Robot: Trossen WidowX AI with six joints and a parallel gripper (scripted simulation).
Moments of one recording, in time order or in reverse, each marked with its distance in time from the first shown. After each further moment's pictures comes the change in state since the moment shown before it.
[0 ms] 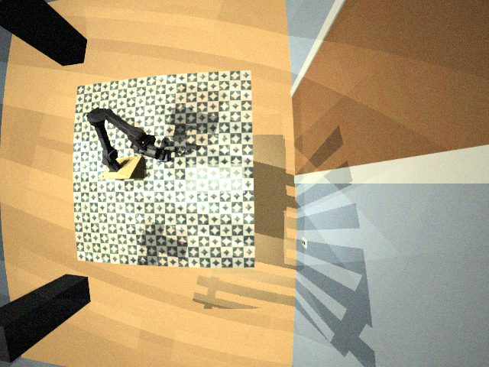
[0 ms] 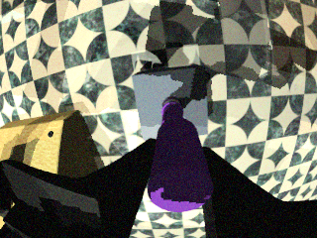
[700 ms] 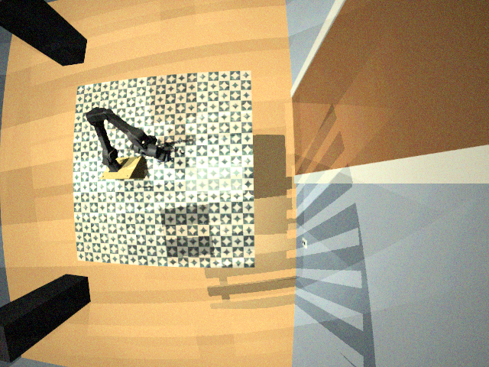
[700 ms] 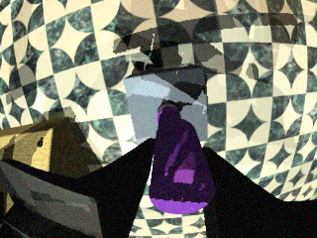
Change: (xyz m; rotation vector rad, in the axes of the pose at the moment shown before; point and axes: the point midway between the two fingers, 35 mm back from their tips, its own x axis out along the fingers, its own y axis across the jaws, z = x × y) arm 0.018 0.000 -0.002 0.026 -0.005 -0.025
